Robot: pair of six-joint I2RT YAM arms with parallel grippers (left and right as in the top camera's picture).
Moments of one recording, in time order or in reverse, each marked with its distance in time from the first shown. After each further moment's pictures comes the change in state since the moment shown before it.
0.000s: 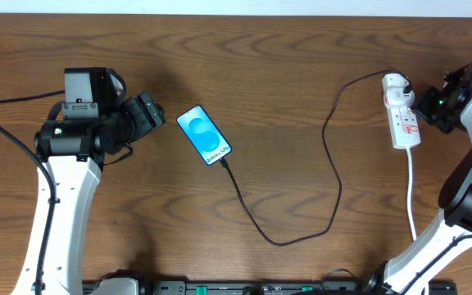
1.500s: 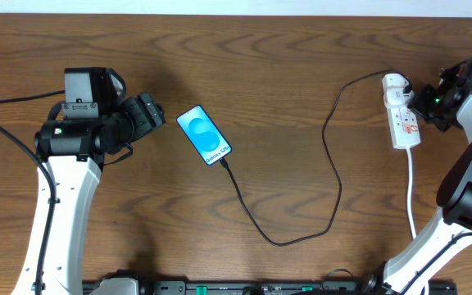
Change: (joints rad) left arm 0.000 0.000 0.000 0.000 0.000 0.000; right arm 0.023 0.016 0.006 0.019 -0.005 -0.031
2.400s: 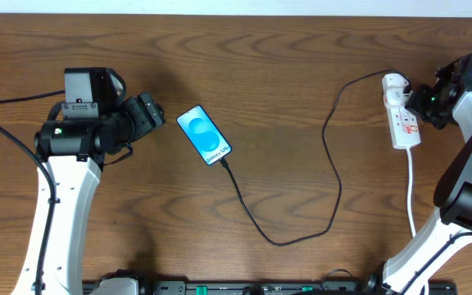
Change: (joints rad) left arm 0.000 0.000 0.000 0.000 0.000 0.000; right arm 0.031 -0.005 0.013 -0.036 0.074 -0.018
